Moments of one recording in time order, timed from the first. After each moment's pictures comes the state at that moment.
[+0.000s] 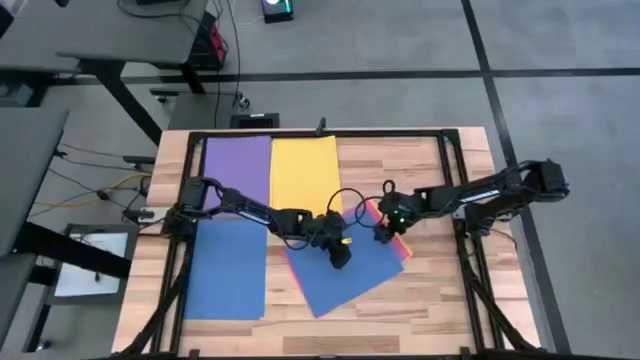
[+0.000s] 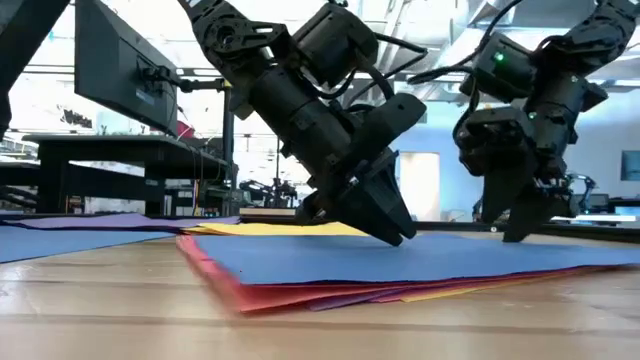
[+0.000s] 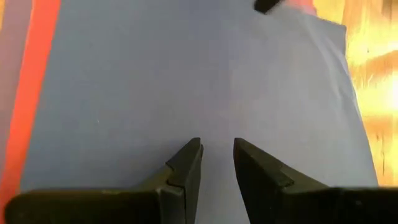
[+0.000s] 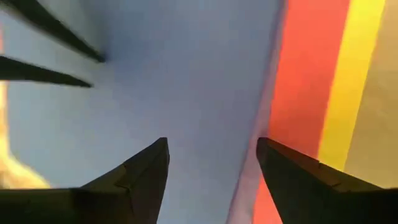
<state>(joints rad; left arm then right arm) -0.09 2.08 1.24 0.12 -0.04 -0.64 -0.07 1.34 0.48 -0.16 -0.23 0.93</state>
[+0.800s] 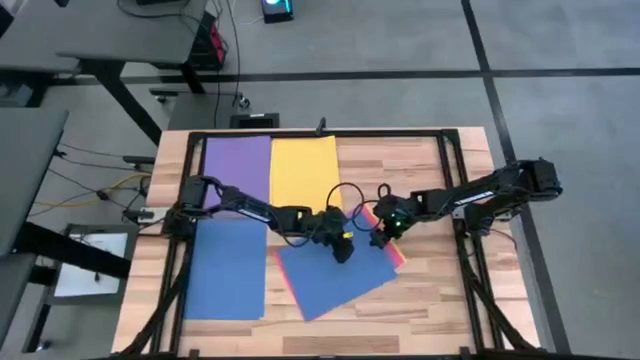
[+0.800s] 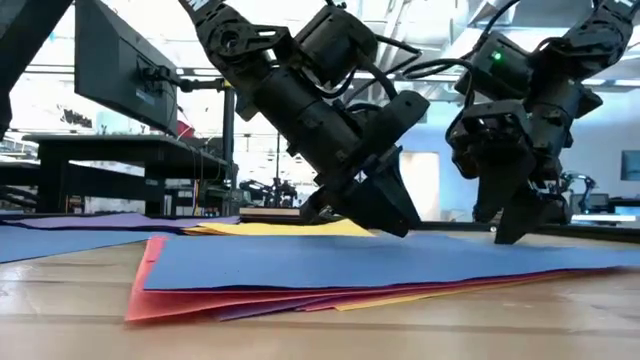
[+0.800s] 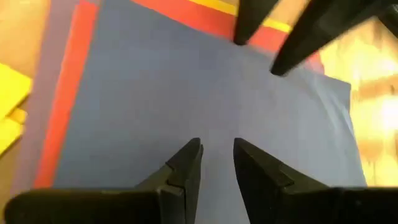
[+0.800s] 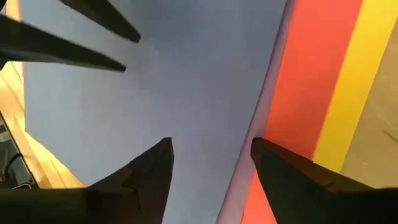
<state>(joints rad) -0.07 2.07 1.24 0.15 -0.03 -0.66 -0.04 1.41 0.48 -0.06 -0.25 0.95</state>
